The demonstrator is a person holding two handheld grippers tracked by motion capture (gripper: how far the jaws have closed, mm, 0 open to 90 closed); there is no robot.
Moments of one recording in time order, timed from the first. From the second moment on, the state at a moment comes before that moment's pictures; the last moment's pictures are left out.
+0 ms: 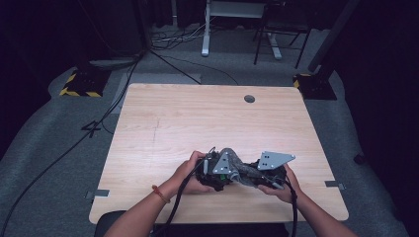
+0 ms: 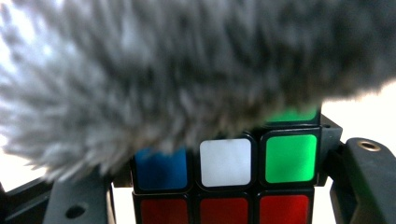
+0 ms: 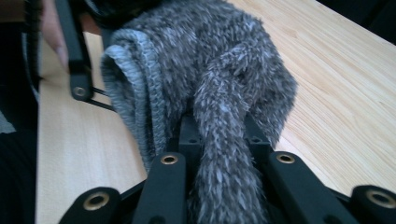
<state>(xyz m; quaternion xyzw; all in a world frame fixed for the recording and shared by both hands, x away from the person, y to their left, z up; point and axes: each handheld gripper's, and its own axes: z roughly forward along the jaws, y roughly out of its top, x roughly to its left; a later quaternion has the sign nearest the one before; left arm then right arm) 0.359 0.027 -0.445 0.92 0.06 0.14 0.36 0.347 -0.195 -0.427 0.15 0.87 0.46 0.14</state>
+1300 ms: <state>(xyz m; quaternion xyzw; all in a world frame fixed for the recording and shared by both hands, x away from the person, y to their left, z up) 0.352 0.037 -0.432 0.91 0.06 0.14 0.38 0.348 -0.204 -0.439 0.17 0.88 0.43 0.14</state>
